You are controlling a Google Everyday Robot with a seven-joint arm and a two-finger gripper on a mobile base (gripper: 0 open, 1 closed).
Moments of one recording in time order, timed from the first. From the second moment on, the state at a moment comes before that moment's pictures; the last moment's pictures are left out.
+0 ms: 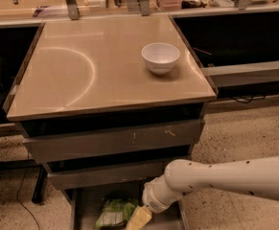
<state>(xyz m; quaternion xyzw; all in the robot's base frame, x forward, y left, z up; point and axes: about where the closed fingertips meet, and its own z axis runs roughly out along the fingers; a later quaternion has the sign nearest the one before) 0.386 0.005 0.481 -0.50 0.81 0.26 0.14</state>
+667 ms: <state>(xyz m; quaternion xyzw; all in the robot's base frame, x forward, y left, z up) 0.399 0.015 0.427 -0.49 0.81 0.28 0.14</state>
